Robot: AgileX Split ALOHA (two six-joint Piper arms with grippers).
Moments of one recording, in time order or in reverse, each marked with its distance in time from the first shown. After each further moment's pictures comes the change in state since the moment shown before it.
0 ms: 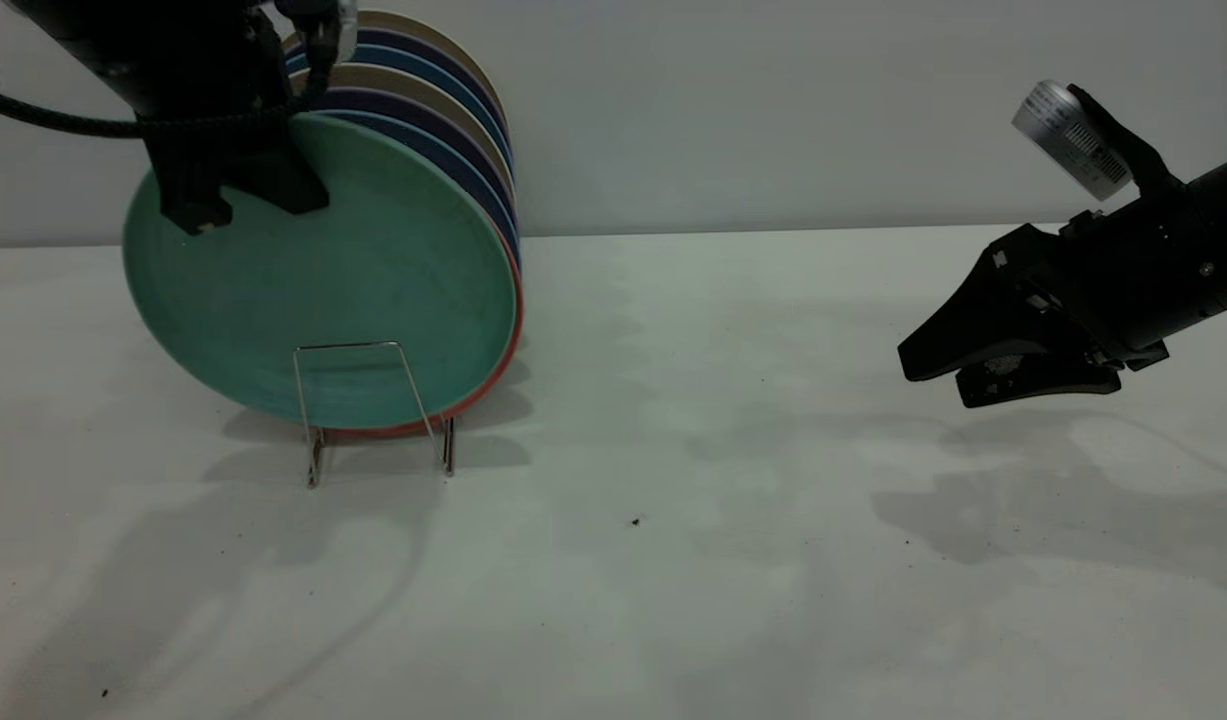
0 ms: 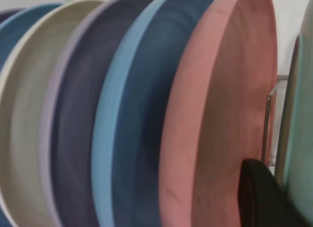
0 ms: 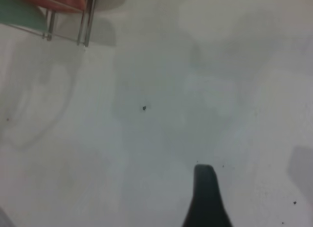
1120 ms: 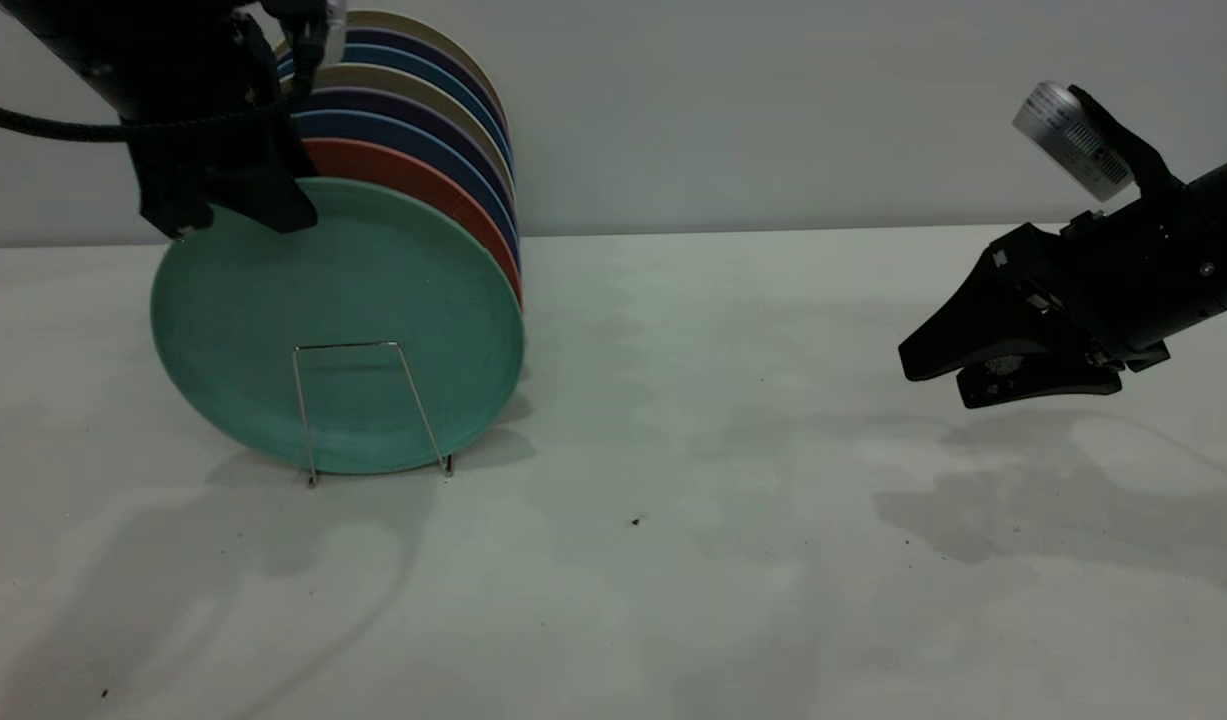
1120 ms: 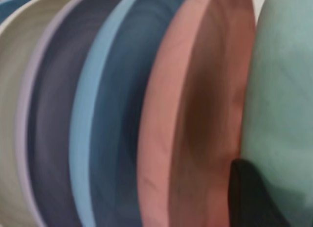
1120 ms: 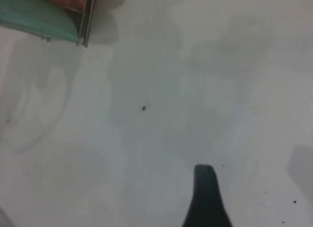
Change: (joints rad) left arm 0.008 -0.021 -0.005 0.010 0.074 -0.001; right arm 0.000 0.000 0.000 -0.001 0.000 0.008
